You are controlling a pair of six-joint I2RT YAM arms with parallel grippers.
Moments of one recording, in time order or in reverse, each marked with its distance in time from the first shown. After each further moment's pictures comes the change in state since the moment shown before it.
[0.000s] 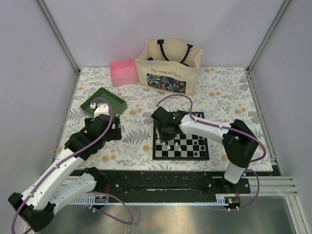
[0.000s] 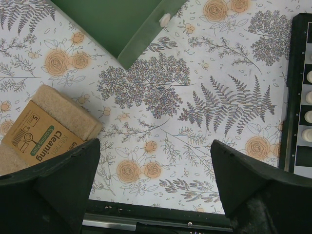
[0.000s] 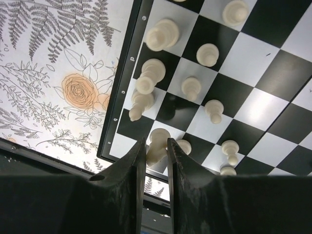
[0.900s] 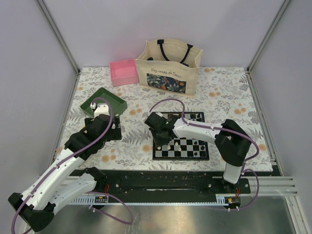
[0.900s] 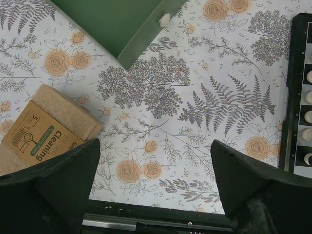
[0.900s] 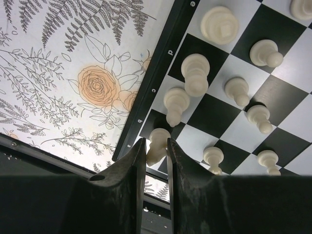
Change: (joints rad) left arm 0.000 0.000 0.000 0.000 0.000 0.000; right arm 0.081 0.066 0.020 0.027 -0.001 0.020
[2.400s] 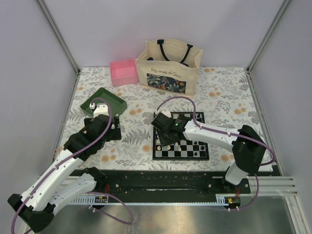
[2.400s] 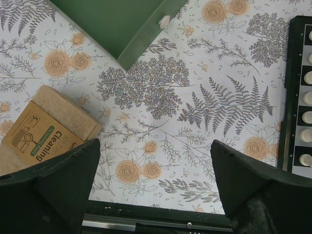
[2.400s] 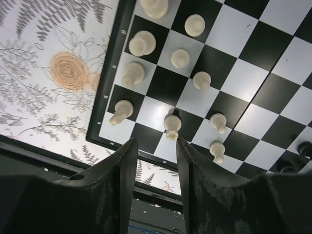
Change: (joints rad) left arm 0.000 -0.010 0.000 0.000 0.000 0.000; right arm 0.008 -0.175 -0.069 -0.061 0.126 0.007
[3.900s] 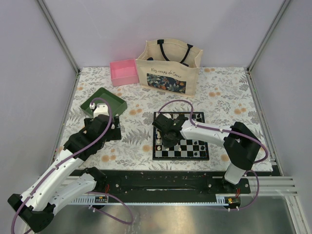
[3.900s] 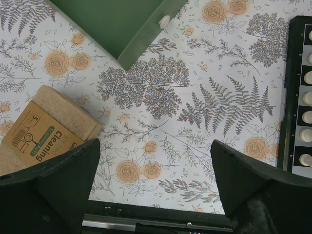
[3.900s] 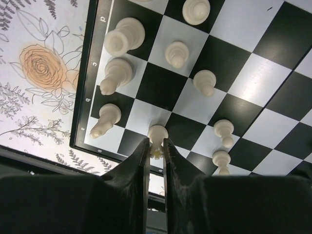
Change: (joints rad) left arm 0.000 -0.002 0.000 0.000 0.000 0.000; right arm -0.038 0.078 -0.044 0.027 -0.068 -0.010
